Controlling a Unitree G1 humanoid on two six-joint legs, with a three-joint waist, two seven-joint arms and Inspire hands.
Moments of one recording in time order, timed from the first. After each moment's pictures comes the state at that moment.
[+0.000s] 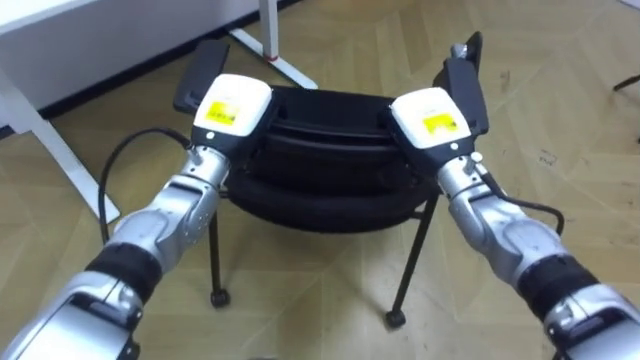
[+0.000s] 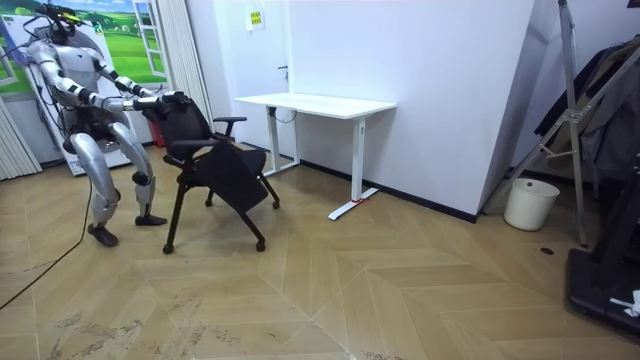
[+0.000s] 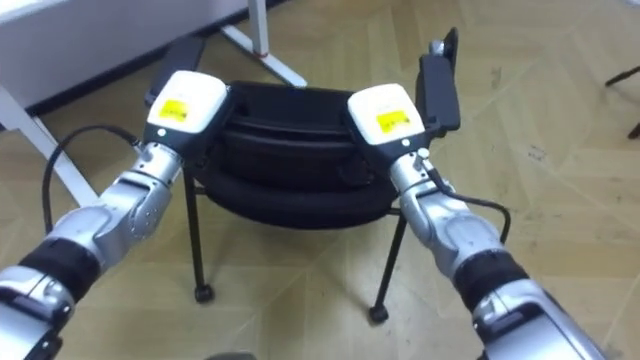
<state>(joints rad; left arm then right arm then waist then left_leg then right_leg) -0.64 0.35 -0.40 0.97 1.01 -0.27 0.58 -0.57 -0.34 0.48 0.86 -1.02 -0.14 -0.48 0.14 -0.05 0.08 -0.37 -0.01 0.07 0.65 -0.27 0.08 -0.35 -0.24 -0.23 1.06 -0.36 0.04</state>
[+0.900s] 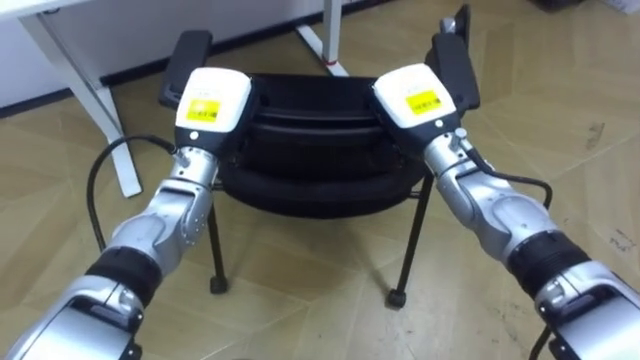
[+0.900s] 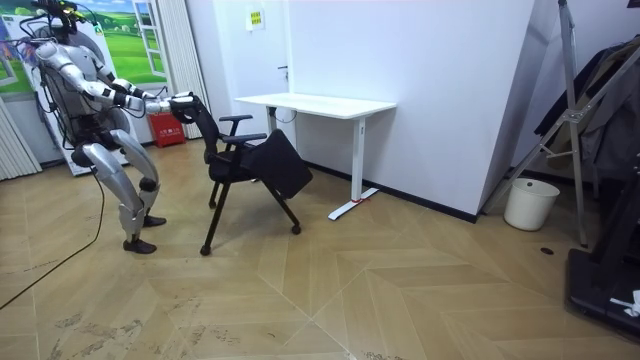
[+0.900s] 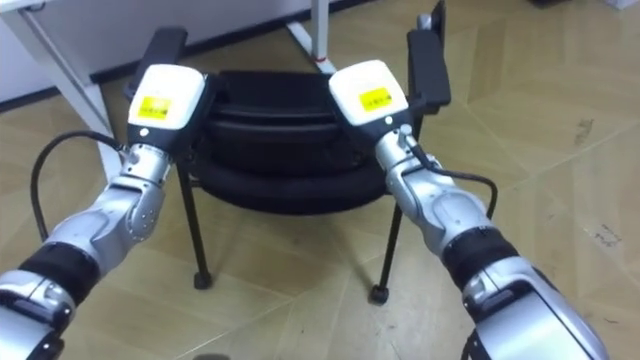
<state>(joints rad) -0.61 0.31 -0.37 0.97 0.99 -0.19 0.67 -0.67 -0.34 0.49 0.85 -1.06 -0.14 -0.41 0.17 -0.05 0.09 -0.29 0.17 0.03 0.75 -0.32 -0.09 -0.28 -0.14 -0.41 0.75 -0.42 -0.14</state>
